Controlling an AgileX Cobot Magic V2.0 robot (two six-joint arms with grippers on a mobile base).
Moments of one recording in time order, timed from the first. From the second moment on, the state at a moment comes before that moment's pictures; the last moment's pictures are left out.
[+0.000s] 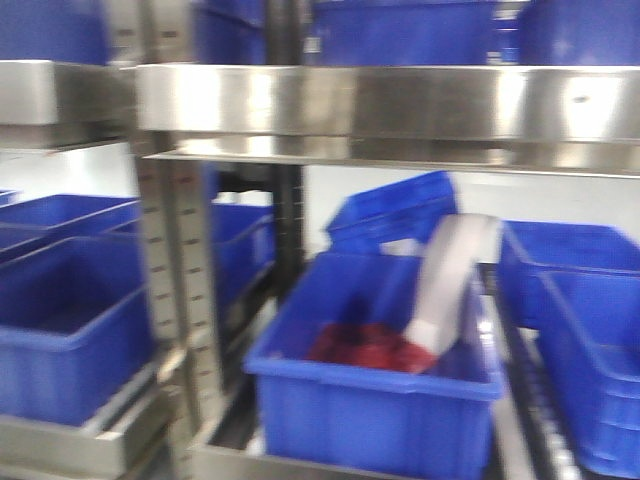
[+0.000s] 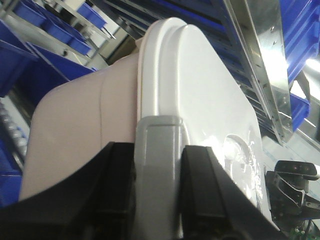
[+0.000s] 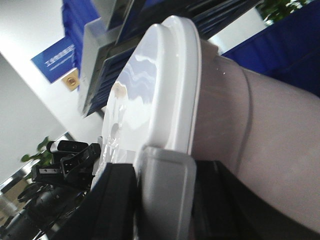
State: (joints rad) left arm 0.09 1.41 -1.49 -1.69 1.10 0.80; right arm -0.23 1.13 -1.21 1.72 1.03 -0.82
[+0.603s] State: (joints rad) left arm 0.09 1.41 -1.49 -1.69 1.10 0.80; right arm -0.23 1.13 -1.21 1.72 1.03 -0.82
